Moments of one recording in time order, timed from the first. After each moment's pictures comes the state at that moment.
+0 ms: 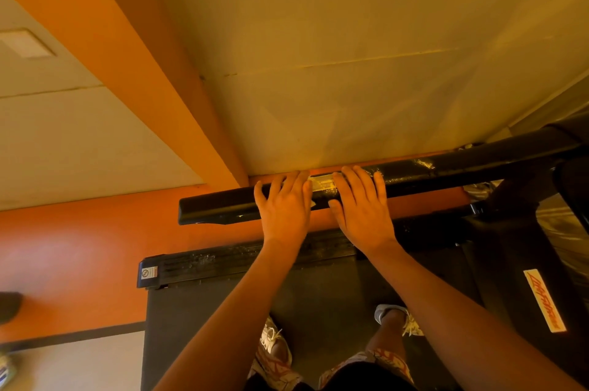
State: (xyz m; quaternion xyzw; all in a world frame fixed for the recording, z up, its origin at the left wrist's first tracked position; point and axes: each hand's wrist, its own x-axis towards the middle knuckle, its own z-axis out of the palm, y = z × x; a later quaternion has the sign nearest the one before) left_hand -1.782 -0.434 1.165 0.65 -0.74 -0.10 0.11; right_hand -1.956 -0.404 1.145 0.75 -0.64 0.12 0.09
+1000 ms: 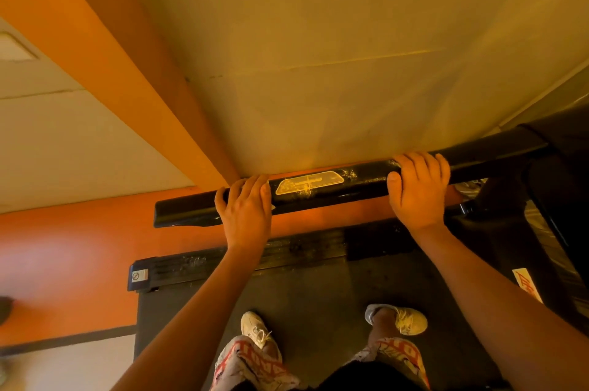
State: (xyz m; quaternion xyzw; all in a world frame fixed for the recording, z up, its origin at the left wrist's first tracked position) left_hand -1.765 -0.430 1.160 0.69 -0.70 -0.10 0.17; right_hand -2.088 -0.416 1.160 0.65 -0.71 0.23 0.13
